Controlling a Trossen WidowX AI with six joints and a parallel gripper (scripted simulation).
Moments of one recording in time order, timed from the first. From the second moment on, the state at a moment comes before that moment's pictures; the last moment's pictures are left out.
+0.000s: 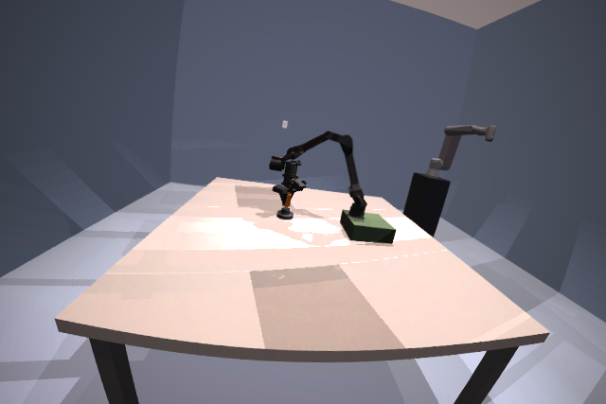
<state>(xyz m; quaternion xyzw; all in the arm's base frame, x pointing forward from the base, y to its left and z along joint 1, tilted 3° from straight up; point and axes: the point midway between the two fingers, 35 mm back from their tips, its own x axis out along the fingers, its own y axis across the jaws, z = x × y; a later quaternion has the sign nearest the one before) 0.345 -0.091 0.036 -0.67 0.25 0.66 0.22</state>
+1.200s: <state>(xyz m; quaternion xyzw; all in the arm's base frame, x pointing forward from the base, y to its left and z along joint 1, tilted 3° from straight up) 0.341 -0.090 0.035 -0.67 0.25 0.66 0.22</state>
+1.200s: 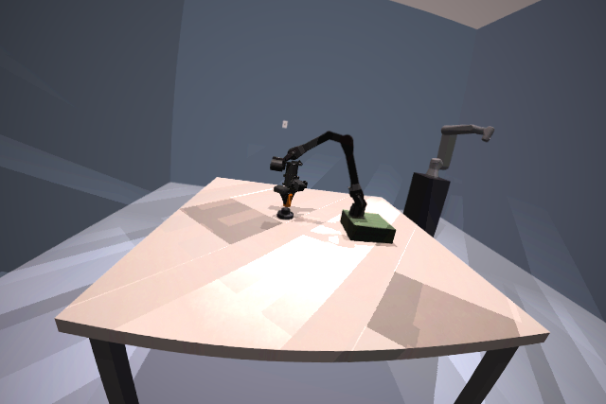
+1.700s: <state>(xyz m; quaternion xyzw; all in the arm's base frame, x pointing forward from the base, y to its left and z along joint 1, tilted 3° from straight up) 0.344 -0.091 0.038 -0.69 0.18 0.69 0.15</state>
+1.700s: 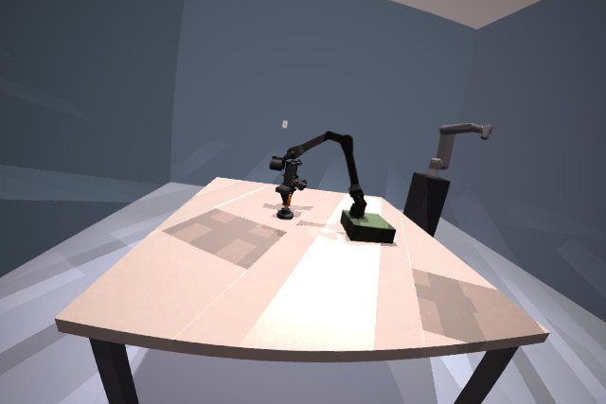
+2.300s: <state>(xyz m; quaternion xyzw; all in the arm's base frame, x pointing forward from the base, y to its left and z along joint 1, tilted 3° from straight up) 0.342 -0.091 0.035 -0.69 0.18 0.69 0.15</state>
